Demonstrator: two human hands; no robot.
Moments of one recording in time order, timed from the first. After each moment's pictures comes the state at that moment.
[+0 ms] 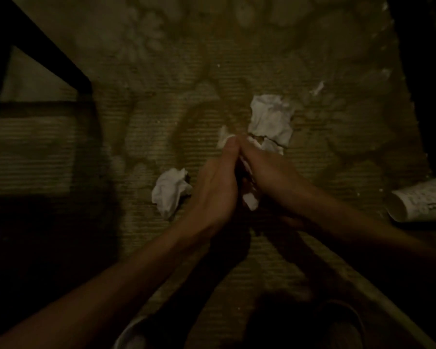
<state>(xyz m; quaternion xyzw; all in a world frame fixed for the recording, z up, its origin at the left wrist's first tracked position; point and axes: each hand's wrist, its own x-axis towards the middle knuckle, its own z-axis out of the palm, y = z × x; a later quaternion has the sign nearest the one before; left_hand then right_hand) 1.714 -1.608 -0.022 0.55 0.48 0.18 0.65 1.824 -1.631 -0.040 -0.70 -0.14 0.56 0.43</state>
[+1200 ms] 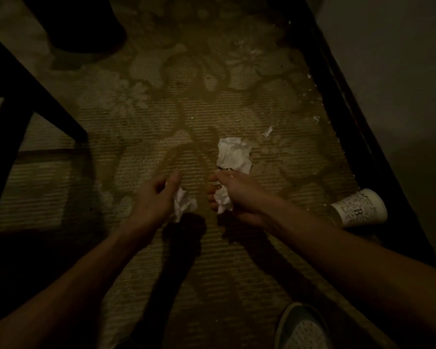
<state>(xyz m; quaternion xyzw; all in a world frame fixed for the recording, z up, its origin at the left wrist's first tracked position) 1.675 -1.580 -0.009 0.57 0.54 0.19 0.59 1.822 -1.646 0.013 -0.58 -0.05 0.65 0.49</state>
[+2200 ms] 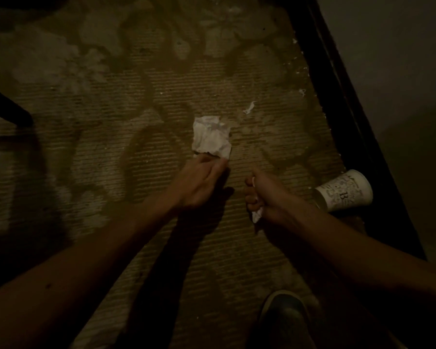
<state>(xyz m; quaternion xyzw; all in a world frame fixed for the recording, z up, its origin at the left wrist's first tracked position) 1.775 -1.576 -0.074 0.88 0.24 -0.03 0.40 1.894 -1.689 -0.050 -0.70 0.10 0.55 0.44</state>
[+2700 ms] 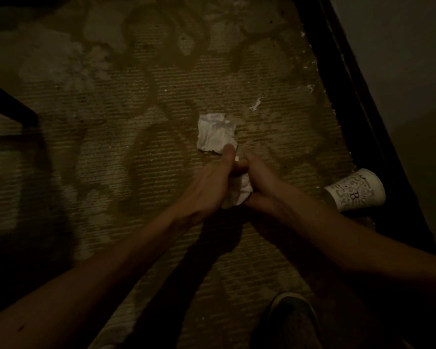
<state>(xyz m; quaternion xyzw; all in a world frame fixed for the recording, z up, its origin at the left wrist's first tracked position) 1.781 -1.609 -0.045 0.63 0.35 0.06 0.69 1.885 -1.660 -0.045 -0.64 0.08 0.59 0.48</state>
